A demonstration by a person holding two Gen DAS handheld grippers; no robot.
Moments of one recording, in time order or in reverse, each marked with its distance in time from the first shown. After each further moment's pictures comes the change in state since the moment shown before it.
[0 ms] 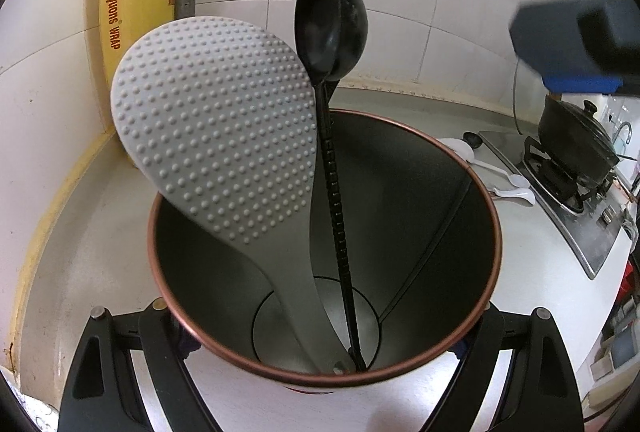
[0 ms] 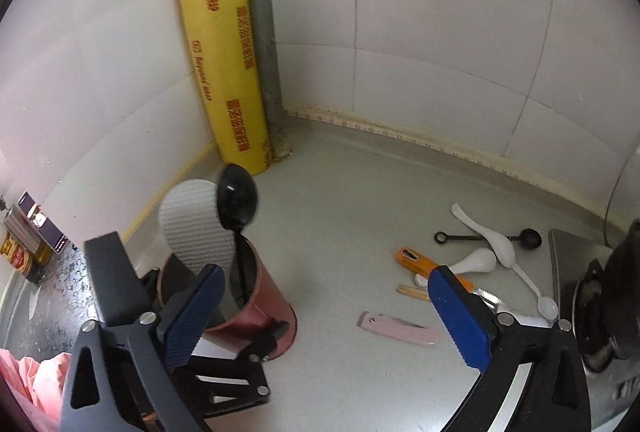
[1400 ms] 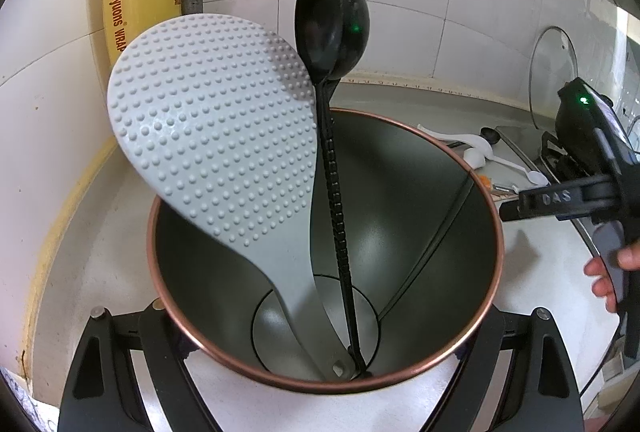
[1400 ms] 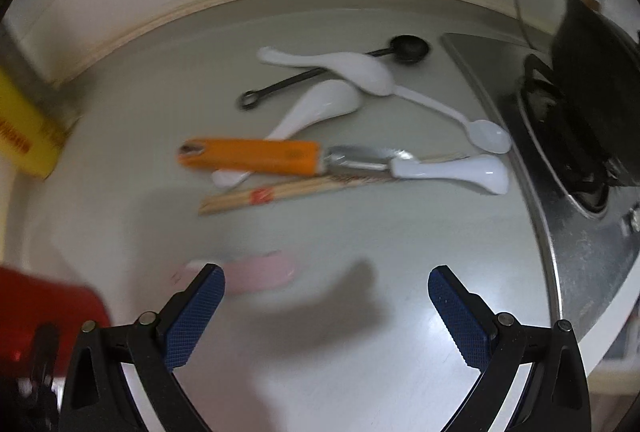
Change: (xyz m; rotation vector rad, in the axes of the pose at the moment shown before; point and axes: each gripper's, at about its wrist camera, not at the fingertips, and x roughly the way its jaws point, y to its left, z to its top) left arm 0.007 -0.017 0.005 0.019 0.024 0.062; right arm 0.109 -0.144 -0.075 0.495 0.355 -0.340
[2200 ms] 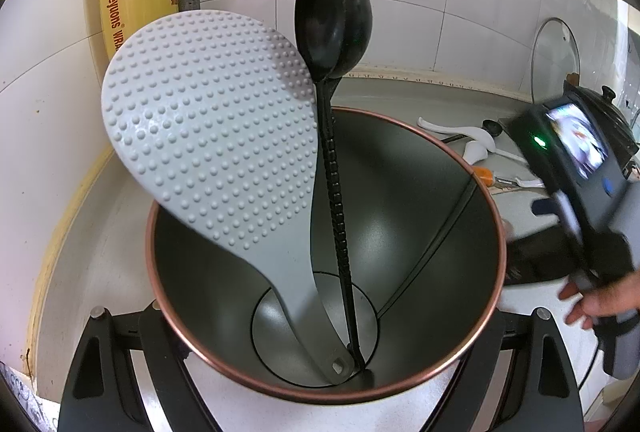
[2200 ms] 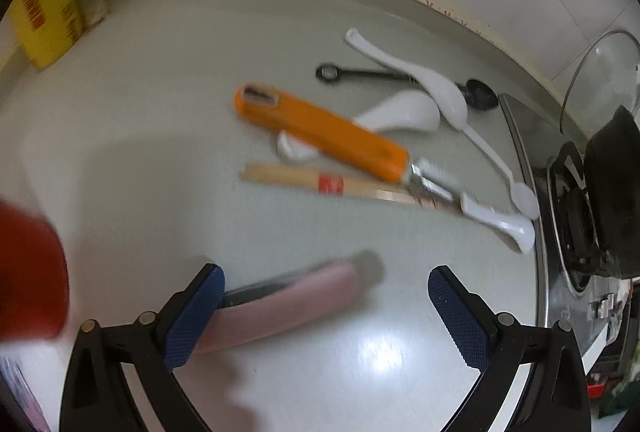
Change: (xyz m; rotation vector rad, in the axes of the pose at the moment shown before) left arm -0.001 -0.010 0.003 0.023 0.017 0.008; right arm 0.017 0.072 -0.031 -0.356 -0.035 -0.119
